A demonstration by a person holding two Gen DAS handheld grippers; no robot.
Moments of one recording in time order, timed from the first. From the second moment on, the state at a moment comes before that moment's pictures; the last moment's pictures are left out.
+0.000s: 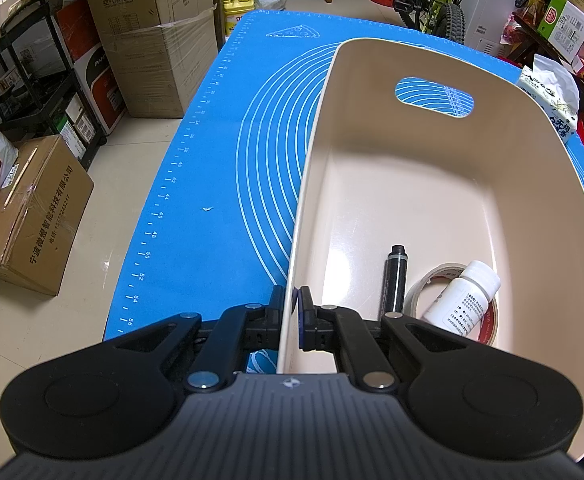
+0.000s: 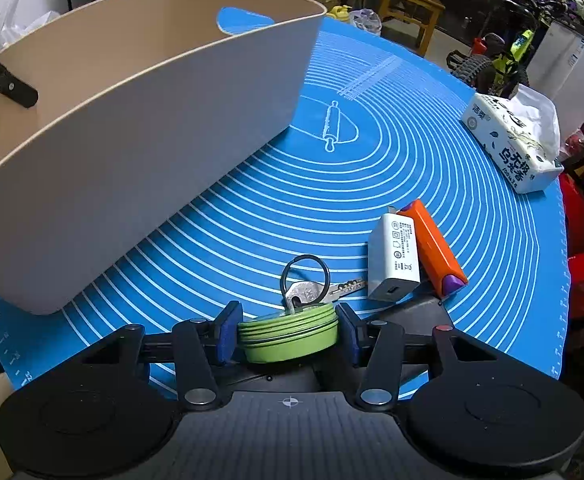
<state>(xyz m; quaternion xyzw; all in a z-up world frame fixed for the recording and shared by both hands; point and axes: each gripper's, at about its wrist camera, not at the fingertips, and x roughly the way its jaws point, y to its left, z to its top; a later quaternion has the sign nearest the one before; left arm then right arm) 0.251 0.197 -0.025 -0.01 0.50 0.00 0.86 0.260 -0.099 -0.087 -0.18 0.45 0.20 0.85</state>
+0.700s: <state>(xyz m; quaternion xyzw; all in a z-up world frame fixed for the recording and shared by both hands) 0.251 0.197 -0.025 -0.01 0.50 0.00 0.86 0.254 -0.087 -0.014 -0.14 0.34 0.14 0.92</state>
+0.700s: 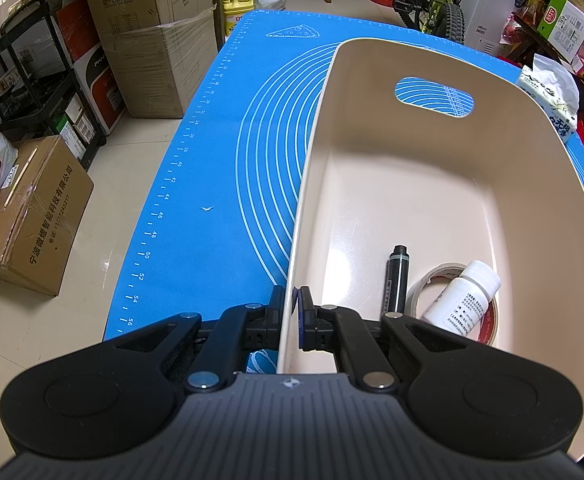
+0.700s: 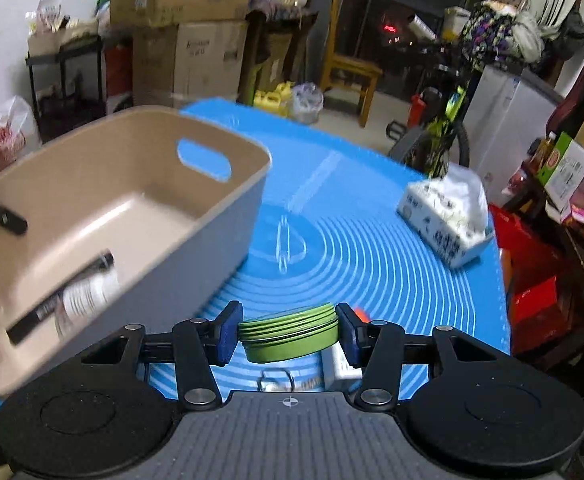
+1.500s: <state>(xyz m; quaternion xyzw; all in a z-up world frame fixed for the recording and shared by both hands) 0.251 0.195 -0.026 -0.01 0.50 0.01 0.86 0.270 0.008 0.003 -0.10 0.31 0.19 0.93</state>
